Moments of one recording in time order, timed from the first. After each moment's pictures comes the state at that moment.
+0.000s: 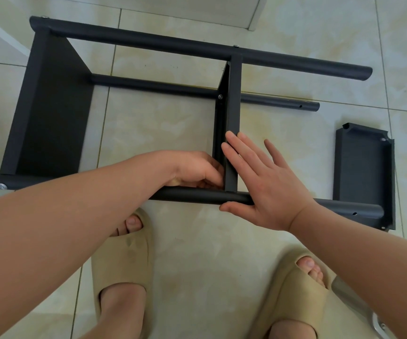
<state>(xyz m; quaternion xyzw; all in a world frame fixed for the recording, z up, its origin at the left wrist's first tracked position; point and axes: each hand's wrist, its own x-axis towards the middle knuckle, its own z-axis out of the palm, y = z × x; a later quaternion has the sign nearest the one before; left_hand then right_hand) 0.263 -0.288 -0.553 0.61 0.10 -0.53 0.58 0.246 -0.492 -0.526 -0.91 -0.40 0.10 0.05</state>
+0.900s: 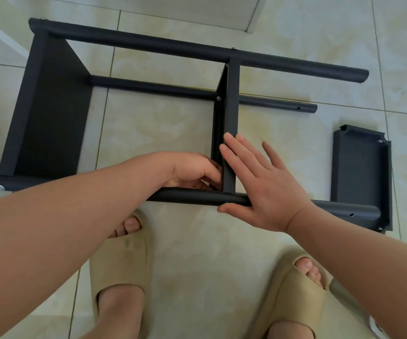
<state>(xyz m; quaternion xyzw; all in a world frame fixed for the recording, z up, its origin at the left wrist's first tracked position) 0.264 -0.287 -0.555 0.56 0.10 -0.55 0.61 0.246 -0.491 -0.525 -0.91 -0.40 0.10 0.06</state>
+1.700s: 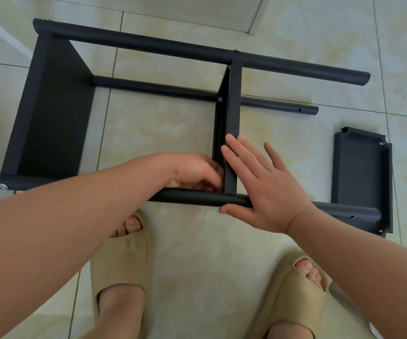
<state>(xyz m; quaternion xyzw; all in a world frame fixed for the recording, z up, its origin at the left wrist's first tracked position) 0.264 -0.286 -0.557 0.59 0.09 -0.53 0.60 0.246 -0.491 -0.525 -0.91 -0.40 0.10 0.05</state>
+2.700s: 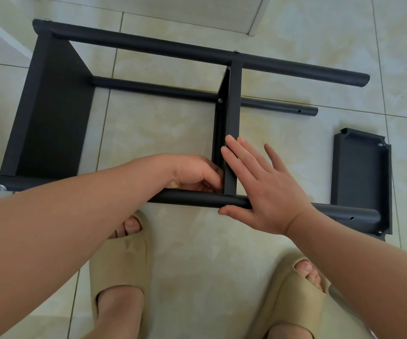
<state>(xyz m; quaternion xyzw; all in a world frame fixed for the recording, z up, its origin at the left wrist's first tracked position) 0.263 -0.287 -0.561 0.55 0.10 -0.54 0.63 0.246 -0.491 -0.525 -0.91 -0.40 0.10 0.04</state>
